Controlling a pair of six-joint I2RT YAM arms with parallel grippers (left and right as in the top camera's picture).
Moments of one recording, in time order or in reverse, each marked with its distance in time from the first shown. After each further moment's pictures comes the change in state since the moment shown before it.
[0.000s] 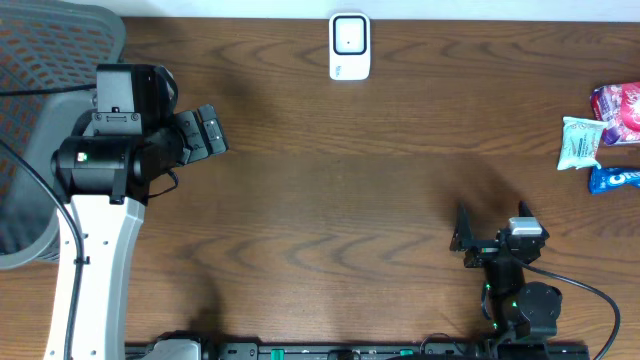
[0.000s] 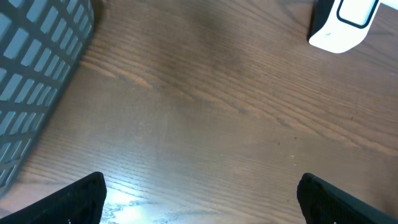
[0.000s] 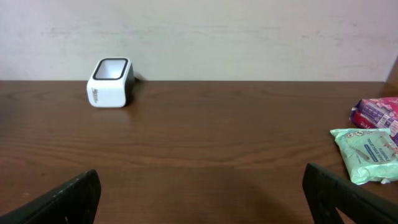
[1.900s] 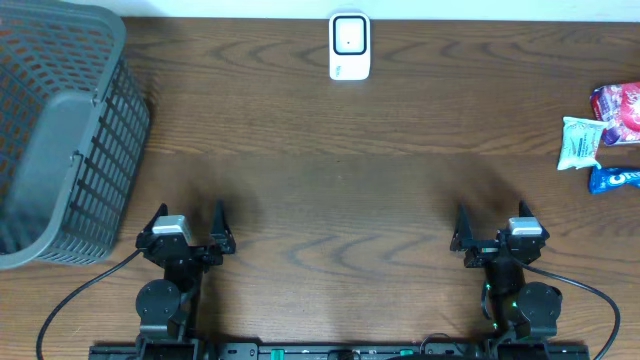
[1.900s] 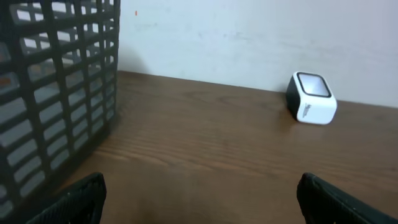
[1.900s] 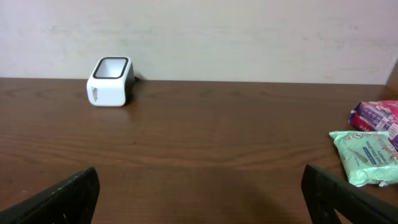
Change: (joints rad) left arm -0.015 -1.318 -1.432 0.990 -0.105 0.196; right arm 0.000 -0.001 0.000 0.000 0.002 0.000
